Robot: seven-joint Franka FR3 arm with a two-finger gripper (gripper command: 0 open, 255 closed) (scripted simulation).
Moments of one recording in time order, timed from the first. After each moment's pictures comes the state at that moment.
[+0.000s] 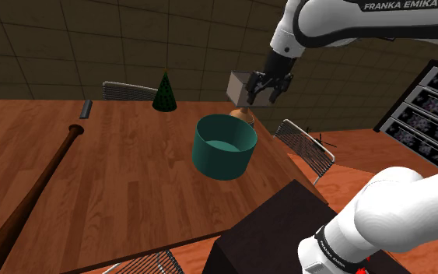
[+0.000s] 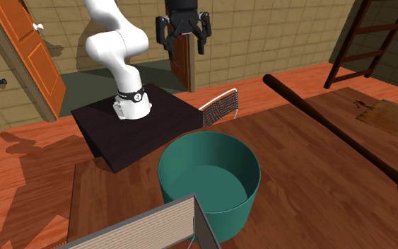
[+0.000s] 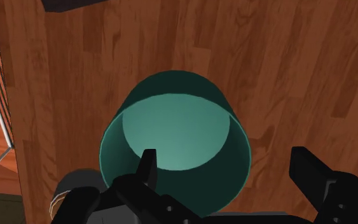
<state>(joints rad) 0.01 -0.55 0.03 -2.37 0.00 1.92 0.23</state>
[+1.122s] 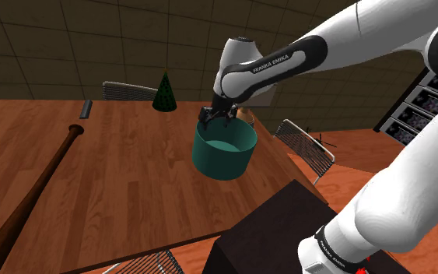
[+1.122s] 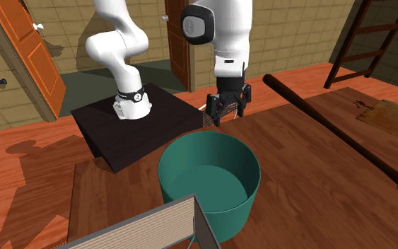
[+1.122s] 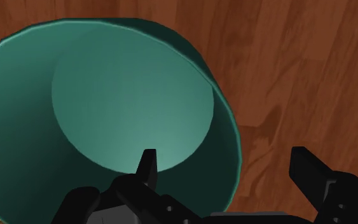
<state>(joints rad) 0.03 0.03 0.10 -2.26 -0.05 2.39 0.37</state>
